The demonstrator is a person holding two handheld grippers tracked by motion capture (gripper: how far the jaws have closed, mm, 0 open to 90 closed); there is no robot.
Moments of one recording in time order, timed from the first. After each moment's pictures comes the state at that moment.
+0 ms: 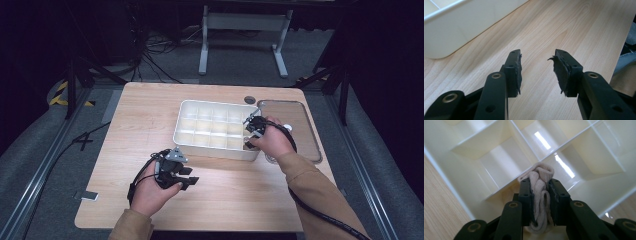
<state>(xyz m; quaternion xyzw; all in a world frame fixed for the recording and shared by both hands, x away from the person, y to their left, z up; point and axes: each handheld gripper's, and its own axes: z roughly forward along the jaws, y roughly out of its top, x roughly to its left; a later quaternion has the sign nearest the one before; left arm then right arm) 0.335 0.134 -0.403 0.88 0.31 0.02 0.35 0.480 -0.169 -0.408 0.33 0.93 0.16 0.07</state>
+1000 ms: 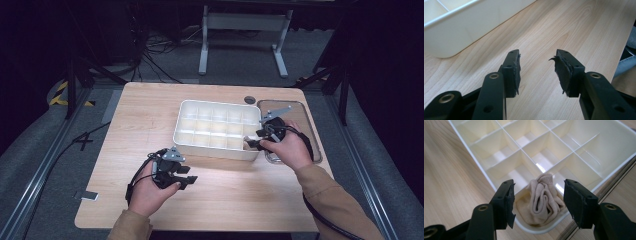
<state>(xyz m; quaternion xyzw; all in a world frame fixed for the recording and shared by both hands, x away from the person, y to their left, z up) 0.333 0.140 -0.401 0.88 0.32 0.03 0.36 0.442 -0.203 -0.379 0.34 0.88 0.32 0.11</state>
